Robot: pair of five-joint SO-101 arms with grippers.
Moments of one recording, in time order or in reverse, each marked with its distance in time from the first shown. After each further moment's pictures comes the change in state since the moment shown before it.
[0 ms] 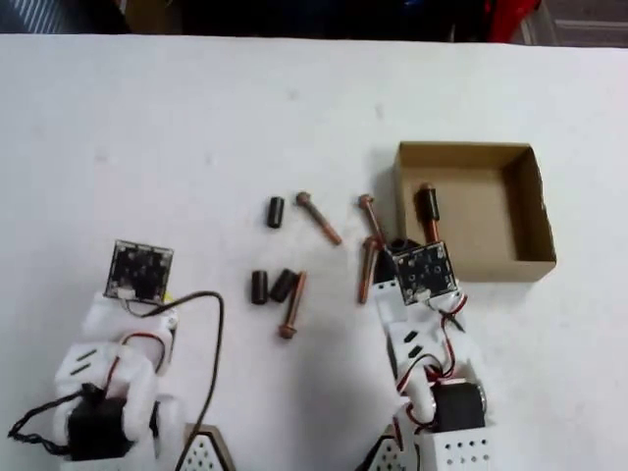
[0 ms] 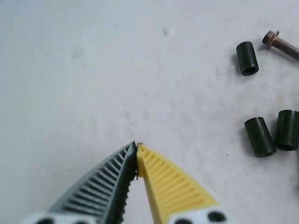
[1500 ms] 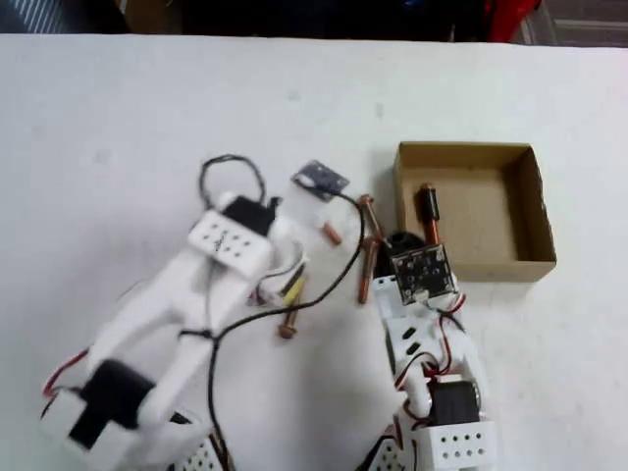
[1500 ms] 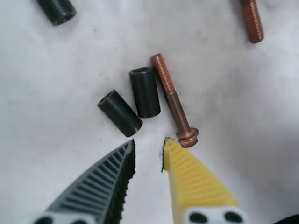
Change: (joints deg) left arm 35.4 97.7 -52.3 3.6 11.7; right arm 1.0 0.0 6.2 -9.4 0.0
